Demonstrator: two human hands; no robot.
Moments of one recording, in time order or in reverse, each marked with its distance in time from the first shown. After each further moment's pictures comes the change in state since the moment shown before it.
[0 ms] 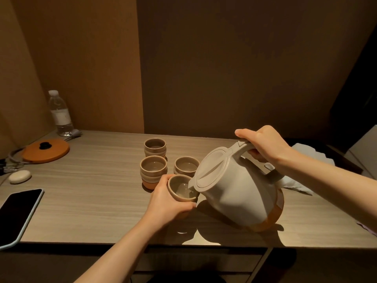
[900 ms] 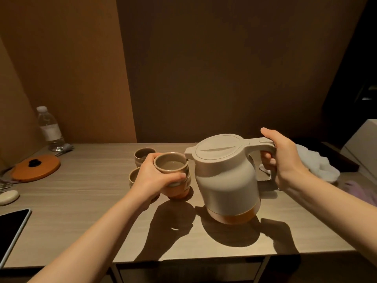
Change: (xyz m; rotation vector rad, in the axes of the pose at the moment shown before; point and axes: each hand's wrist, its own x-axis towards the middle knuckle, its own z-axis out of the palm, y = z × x) left_hand 0.062 0.049 -0.015 -0.050 0.074 -0.043; right_hand -0.009 0.041 -0.032 0.645 0.227 0.249
